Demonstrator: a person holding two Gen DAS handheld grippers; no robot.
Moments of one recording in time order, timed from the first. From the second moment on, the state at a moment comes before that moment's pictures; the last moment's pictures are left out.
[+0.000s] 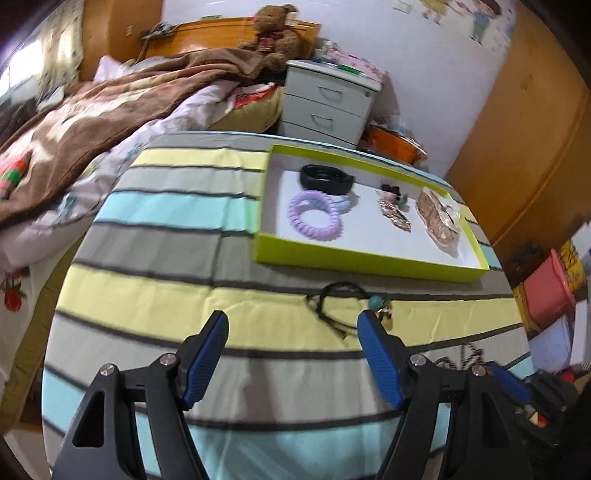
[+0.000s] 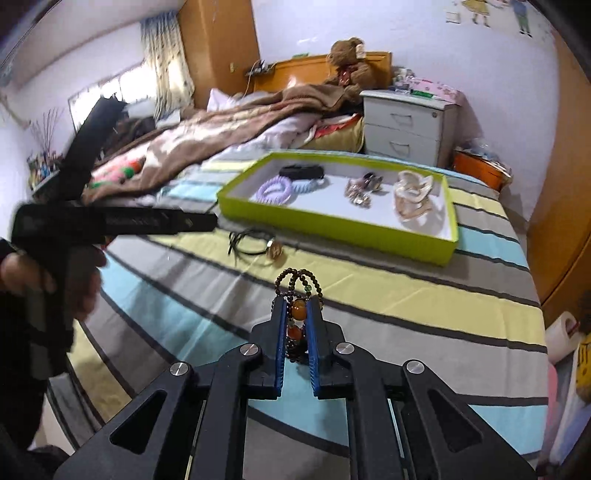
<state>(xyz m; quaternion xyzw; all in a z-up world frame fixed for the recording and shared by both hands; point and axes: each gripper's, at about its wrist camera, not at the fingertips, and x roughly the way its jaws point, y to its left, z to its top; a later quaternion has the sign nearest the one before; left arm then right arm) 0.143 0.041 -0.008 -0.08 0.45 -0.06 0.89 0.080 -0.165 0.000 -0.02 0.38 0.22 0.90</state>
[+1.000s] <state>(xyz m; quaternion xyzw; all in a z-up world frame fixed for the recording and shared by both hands) 0.172 -0.036 -0.033 0.04 0.47 -0.11 0.88 0.099 -0.196 0.011 0.03 0.36 0.20 0.91</state>
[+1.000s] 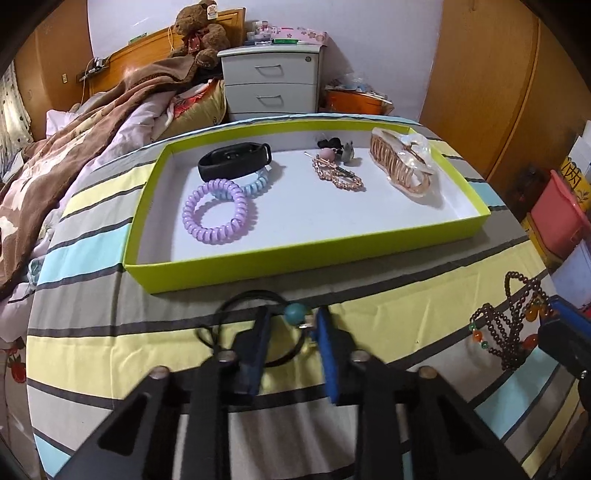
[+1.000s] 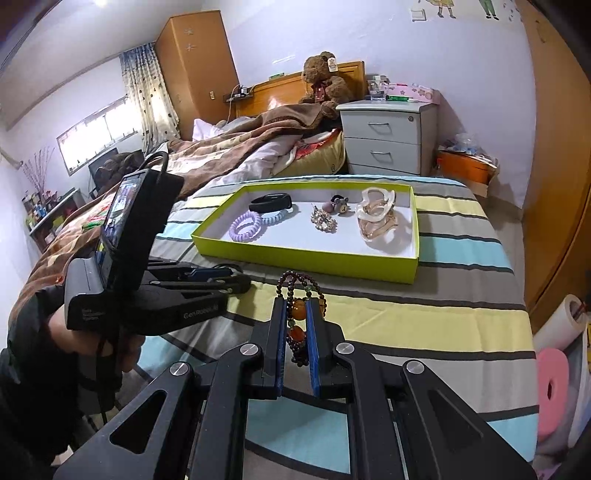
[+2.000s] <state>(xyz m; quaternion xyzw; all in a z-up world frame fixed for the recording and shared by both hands) 0.150 -0.013 0.013 0.01 0.42 -0.11 0.90 0.090 -0.192 0.036 0.02 0.33 0.19 0.93</state>
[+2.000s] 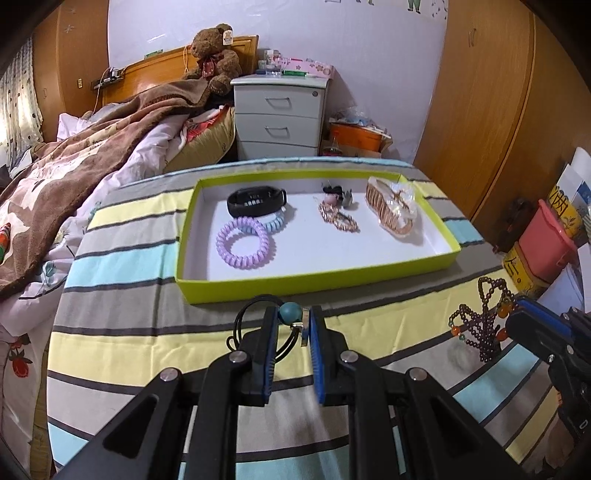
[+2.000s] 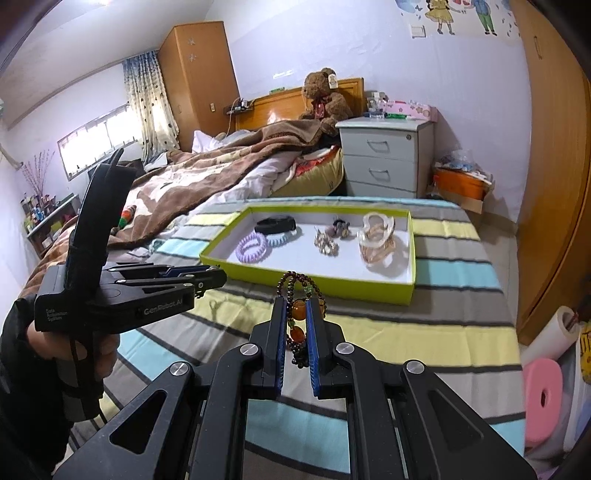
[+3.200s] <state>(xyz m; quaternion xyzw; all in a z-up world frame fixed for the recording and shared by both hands) 0.250 0.010 0.054 -0.01 0.40 -0.11 0.91 0.214 -0.164 0.044 0.02 0.35 0.22 0.91</state>
